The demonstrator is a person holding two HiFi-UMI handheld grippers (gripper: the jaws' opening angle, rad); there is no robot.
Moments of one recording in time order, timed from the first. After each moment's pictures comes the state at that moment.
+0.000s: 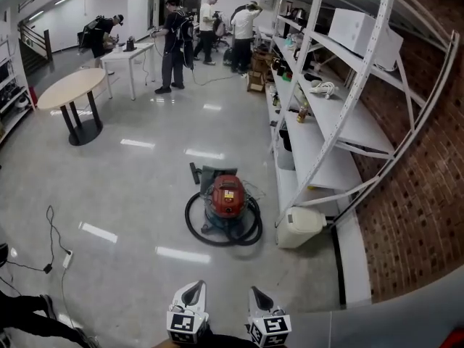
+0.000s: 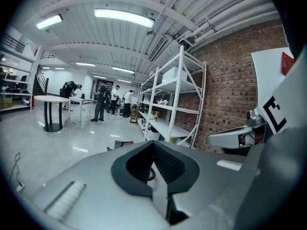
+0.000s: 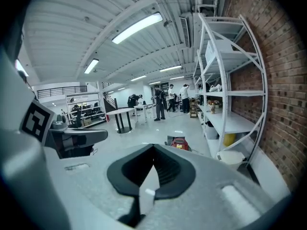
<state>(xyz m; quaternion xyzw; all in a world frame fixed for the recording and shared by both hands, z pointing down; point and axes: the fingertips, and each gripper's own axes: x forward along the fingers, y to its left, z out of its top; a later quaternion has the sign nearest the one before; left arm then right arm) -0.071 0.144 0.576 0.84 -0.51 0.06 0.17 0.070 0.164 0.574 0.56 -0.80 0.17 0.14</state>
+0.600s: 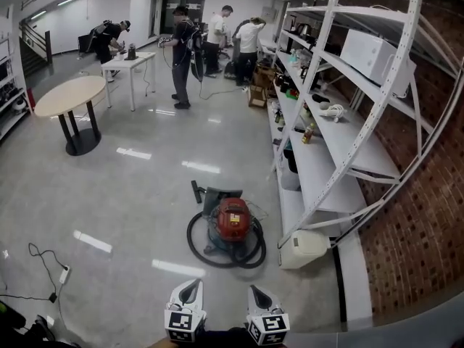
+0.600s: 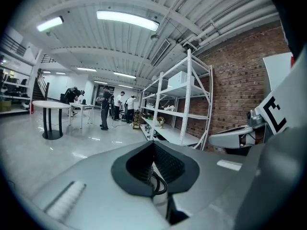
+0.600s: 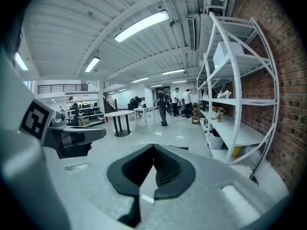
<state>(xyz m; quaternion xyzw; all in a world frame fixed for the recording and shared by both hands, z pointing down) -0.134 0.026 0.555 0.84 -0.52 0.04 0.15 0.015 0.044 0.555 0.57 -0.80 0.13 0.14</state>
